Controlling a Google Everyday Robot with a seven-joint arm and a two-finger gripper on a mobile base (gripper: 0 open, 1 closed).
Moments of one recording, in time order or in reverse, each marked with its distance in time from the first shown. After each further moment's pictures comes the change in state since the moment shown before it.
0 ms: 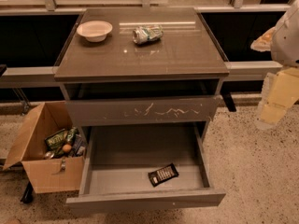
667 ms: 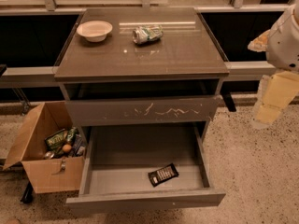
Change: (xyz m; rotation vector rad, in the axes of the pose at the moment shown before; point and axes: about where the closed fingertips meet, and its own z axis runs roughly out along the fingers) arm 0.000 -0.007 0.011 0.026 0.004 -0.022
